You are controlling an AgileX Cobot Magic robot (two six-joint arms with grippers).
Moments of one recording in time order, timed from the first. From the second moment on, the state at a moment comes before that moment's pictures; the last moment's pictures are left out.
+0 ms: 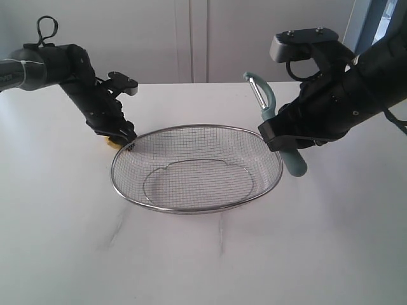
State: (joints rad) left arm -0.26 2.36 -1.97 -0.20 0.92 0.62; right arm 0.32 1.43 -1.09 0.38 0.80 -0.41
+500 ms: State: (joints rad) left arm -0.26 2.17 -1.98 -0.14 1.03 0.60; right arm 0.32 1.43 -1.09 0.38 0.80 -0.41
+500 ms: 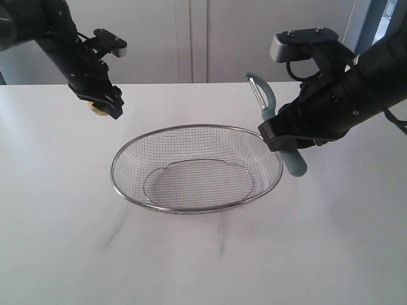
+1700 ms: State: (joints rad) left arm -0.26 1.02 -1.31 -0.18 0.94 0.59; right arm 0.32 1.43 -1.09 0.38 0.81 -0.41
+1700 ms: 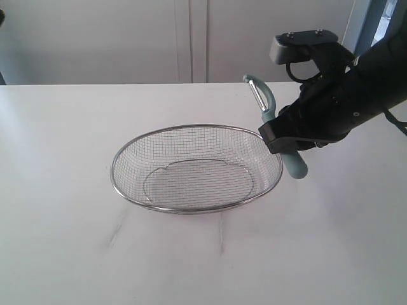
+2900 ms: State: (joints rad) left arm -0.45 1.18 -0.66 0.84 -0.14 -0.30; right arm 0.32 1.43 -1.09 0.38 0.81 -0.41
